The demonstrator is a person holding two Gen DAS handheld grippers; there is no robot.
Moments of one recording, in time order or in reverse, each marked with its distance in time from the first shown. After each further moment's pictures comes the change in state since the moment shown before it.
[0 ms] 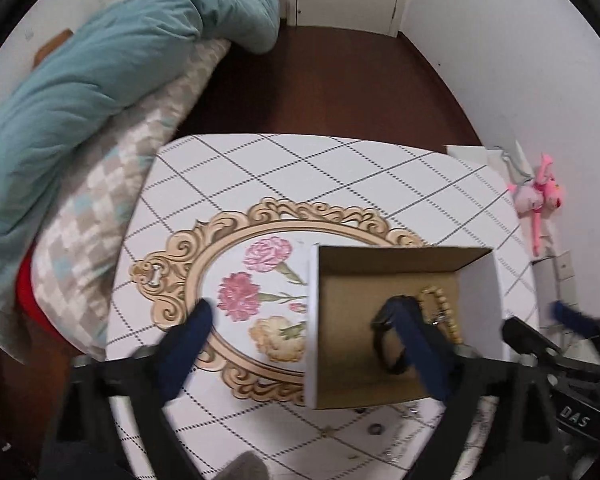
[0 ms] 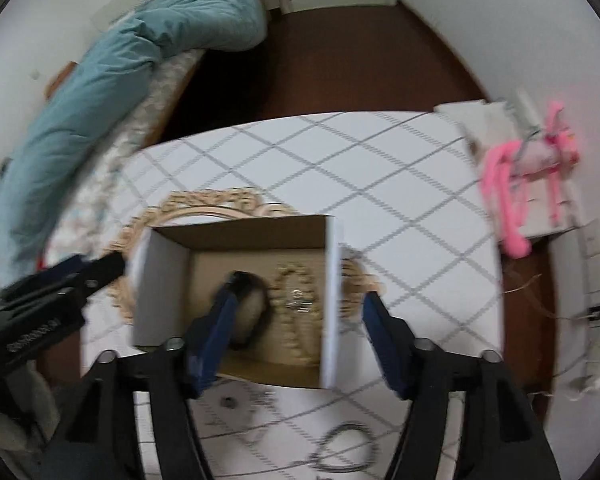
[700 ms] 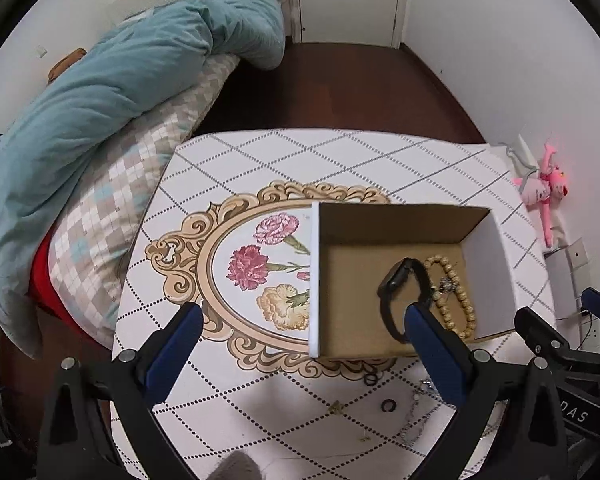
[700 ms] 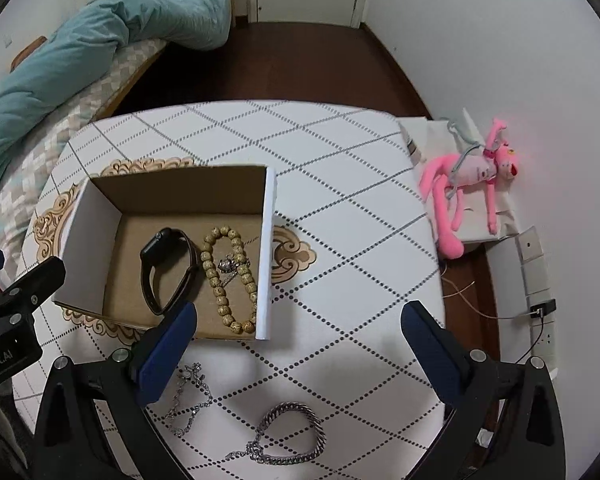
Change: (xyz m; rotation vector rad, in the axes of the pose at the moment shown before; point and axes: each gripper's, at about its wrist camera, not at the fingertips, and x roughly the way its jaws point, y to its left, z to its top) left arm -0.018 -0.013 -0.045 0.023 -0.076 0.051; right arm -0.009 -0.002 -0.043 -0.030 -0.080 -0.173
